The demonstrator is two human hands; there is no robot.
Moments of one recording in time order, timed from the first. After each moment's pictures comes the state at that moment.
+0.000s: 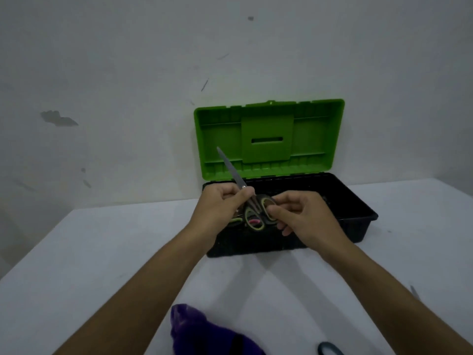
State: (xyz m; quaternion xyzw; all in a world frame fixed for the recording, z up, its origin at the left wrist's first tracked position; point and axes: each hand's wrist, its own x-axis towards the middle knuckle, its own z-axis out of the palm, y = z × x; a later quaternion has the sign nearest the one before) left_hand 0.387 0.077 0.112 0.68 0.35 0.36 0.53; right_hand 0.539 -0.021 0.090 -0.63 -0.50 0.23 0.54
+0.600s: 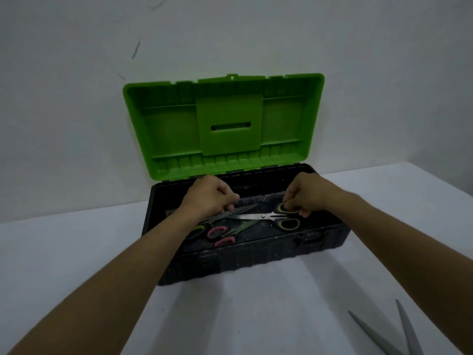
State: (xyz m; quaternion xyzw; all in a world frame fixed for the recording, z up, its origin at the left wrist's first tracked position) left_hand 0.494 0.182 0.064 0.84 0.38 0.16 0.36; right_hand 0.699 0.054 0.075 -0.83 -0.48 0.20 0.17
